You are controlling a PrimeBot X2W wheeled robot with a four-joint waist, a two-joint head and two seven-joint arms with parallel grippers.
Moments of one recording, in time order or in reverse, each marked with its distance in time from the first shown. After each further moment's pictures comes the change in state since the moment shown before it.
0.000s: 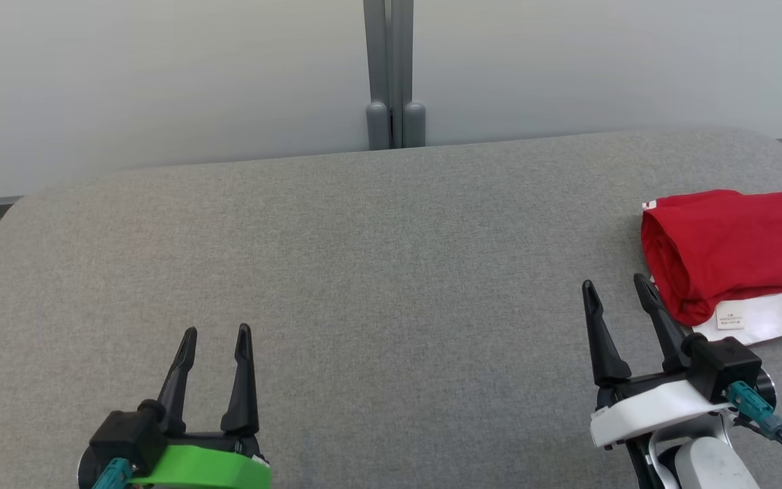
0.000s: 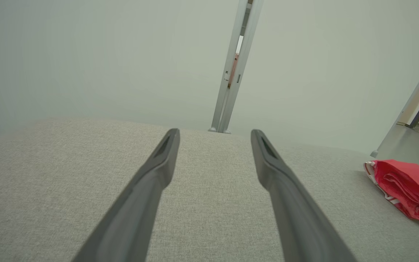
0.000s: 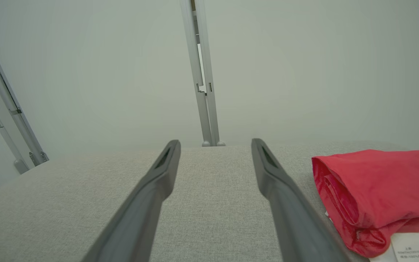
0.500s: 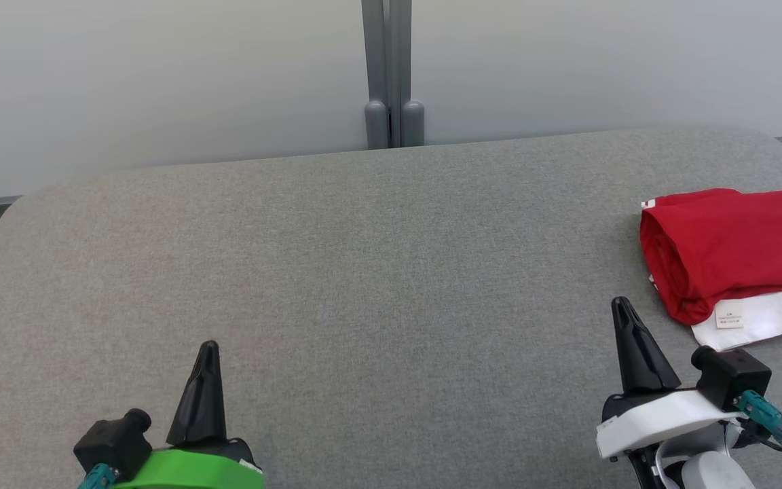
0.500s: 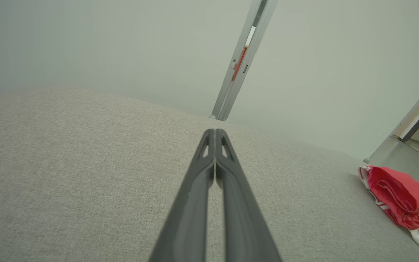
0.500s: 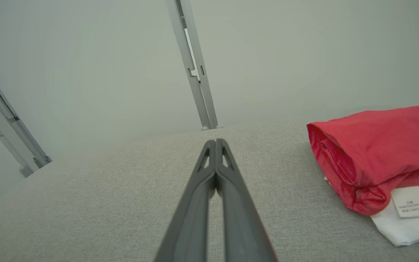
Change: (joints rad) left arm 0.011 -0.002 0.014 0.033 -0.120 -0.005 0.023; right arm 0.027 0.003 -0.011 0.033 0.097 0.000 0.022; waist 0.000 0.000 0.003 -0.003
